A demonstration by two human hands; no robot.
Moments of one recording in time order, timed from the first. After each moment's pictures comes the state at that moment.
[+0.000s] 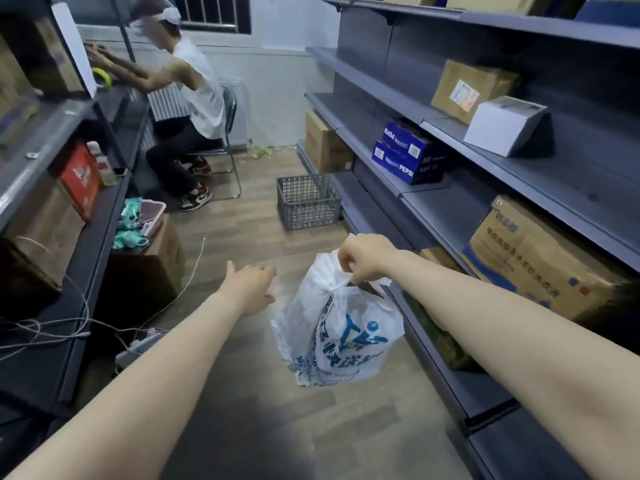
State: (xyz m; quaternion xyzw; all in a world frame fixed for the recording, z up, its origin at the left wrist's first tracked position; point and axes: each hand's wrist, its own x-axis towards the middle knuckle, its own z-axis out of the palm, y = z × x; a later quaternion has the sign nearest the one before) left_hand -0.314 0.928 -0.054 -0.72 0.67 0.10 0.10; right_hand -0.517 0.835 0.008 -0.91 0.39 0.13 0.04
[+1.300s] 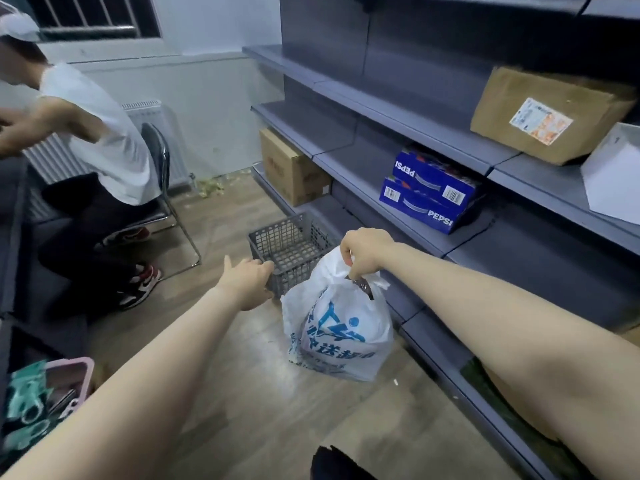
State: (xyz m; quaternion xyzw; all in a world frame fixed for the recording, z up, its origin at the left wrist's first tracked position) left_hand -0.005 0.317 -0.052 -0.63 0.76 0.06 0.13; right_hand -0.226 0.277 0.000 -0.82 0.55 0.12 0.11
